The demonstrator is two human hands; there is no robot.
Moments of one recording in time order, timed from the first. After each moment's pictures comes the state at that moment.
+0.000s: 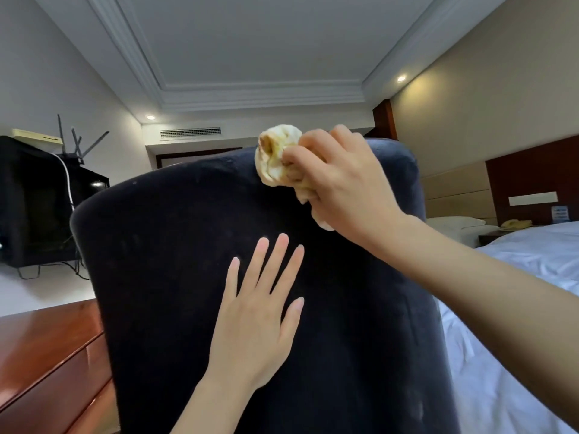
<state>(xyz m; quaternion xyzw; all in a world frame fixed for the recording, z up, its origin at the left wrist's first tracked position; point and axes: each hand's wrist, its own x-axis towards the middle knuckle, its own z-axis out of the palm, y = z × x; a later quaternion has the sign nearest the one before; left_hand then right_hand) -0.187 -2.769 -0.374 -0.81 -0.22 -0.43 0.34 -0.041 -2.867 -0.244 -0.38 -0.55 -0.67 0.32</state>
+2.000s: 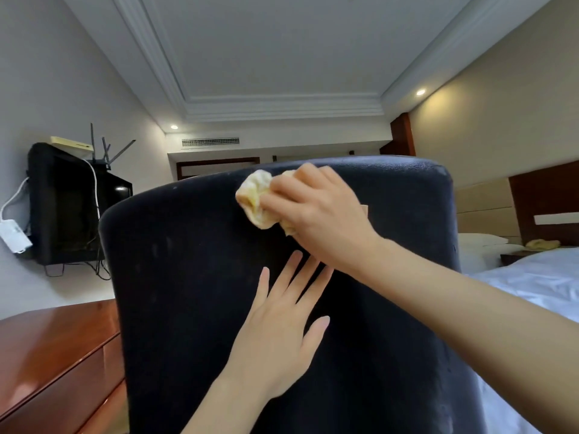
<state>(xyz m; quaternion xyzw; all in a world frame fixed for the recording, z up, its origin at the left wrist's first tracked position) -0.184 -2.774 -0.362 -0.85 -0.19 -0.40 0.29 -0.065 -2.834 -0.243 -0.32 -0.59 -0.69 0.29</state>
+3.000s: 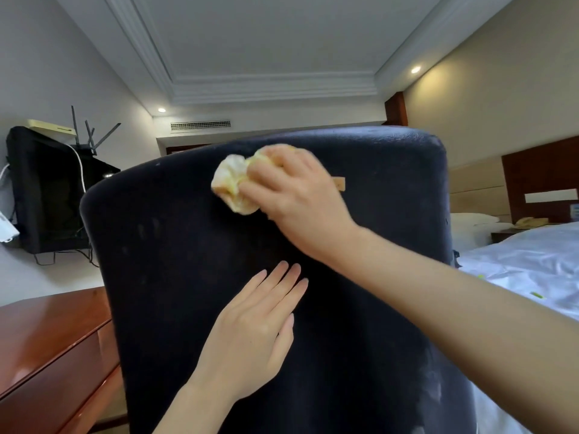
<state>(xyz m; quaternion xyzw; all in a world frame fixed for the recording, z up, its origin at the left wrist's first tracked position) -0.207 -2.766 -0.384 -0.84 -0.06 -0.45 0.29 -0.074 -2.820 -0.260 -0.28 -0.57 -0.70 0.34</state>
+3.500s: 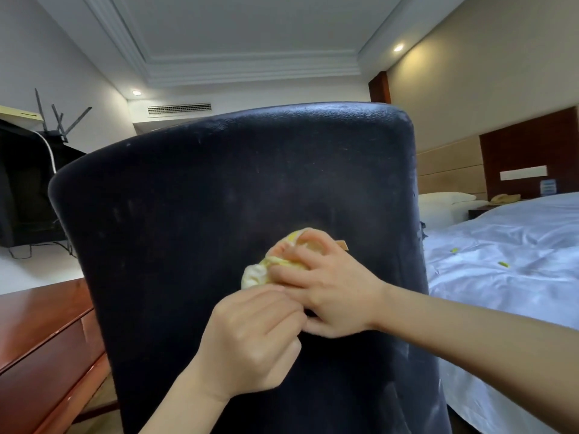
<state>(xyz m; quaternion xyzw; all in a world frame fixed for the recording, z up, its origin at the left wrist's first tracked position) -0.199 -2.803 -0.394 -0.78 0.13 -0.52 0.32 -0.025 -2.852 -0.378 -0.37 -0.74 -0.55 0.12</state>
